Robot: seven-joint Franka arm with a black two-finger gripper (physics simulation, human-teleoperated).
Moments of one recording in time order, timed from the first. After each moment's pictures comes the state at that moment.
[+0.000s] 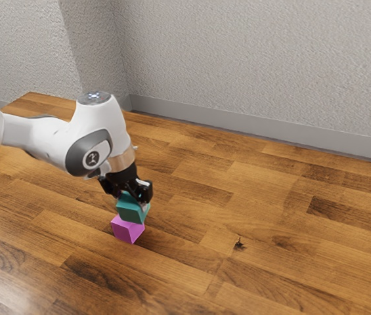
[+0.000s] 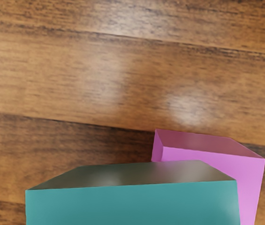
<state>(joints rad) -0.34 0.02 0.23 -2.26 0.02 2.40 2.90</state>
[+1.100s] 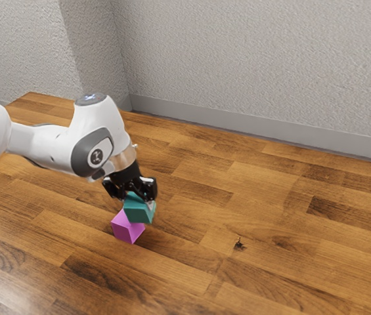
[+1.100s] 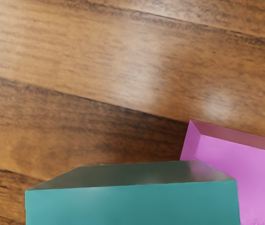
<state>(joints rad) -0.15 0.07 0.07 -2.24 -0.12 2.44 2.90</state>
